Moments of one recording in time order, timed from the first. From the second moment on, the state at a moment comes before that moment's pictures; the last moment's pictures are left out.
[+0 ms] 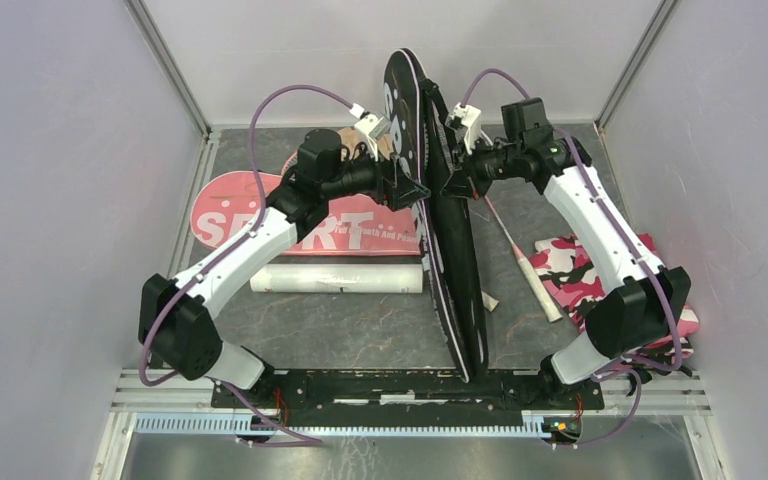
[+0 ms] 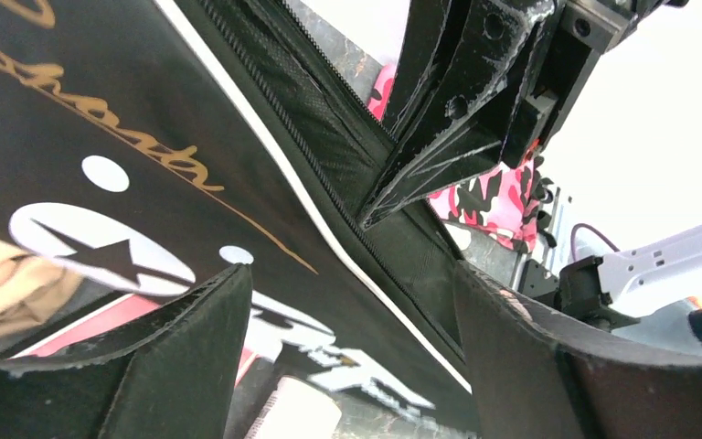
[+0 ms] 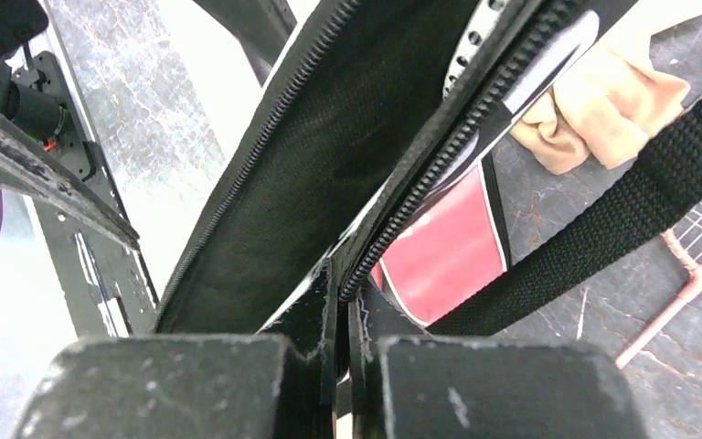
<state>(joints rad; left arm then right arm) -0.57 1.47 1.25 0.03 0.58 -0.33 0.32 1.57 1.58 -0.78 -0.74 -0.31</state>
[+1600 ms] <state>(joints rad) -0.58 1.54 1.66 -1.04 0.52 1.57 0.38 1.75 1.75 -1.22 -0.84 -0.78</state>
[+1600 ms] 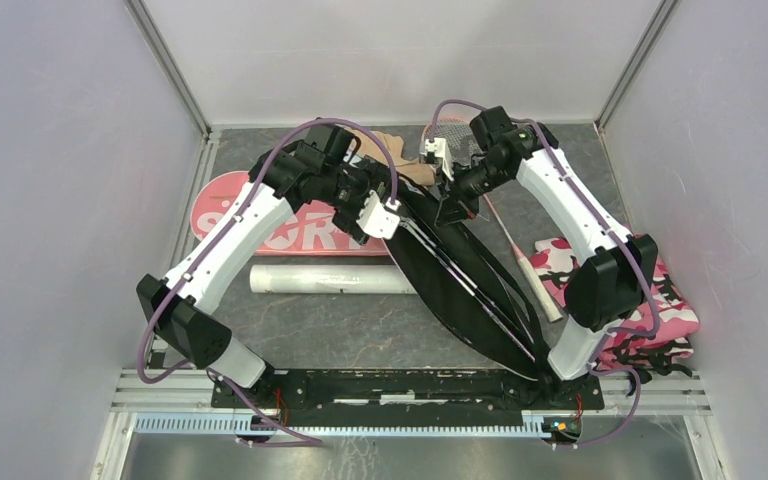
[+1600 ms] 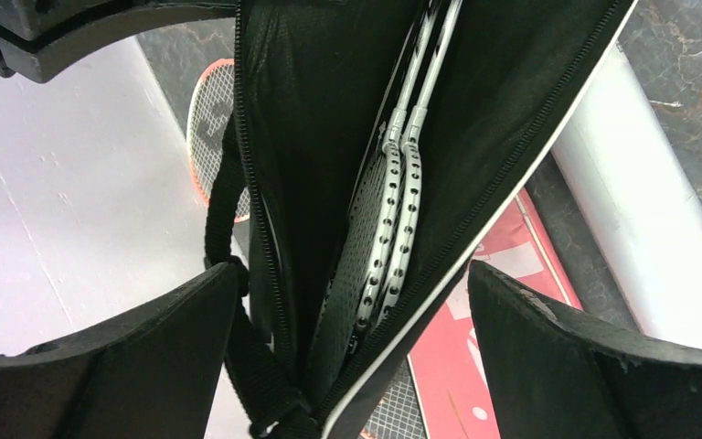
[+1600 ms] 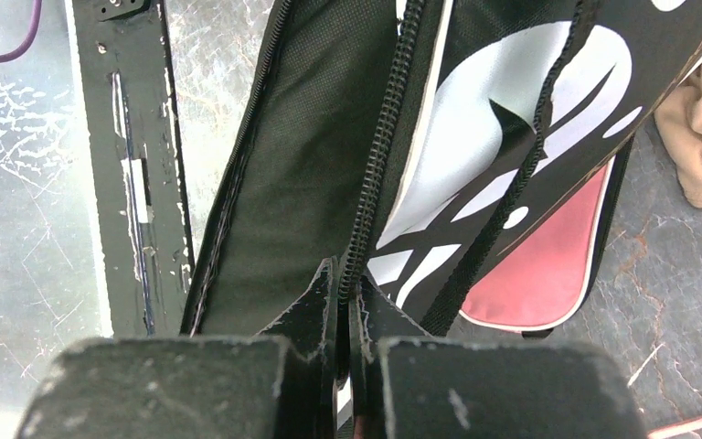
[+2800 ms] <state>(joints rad) -0.59 1.62 1.58 -0.96 0.34 1.78 0.39 1.80 1.73 -1.19 -0.85 -0.79</state>
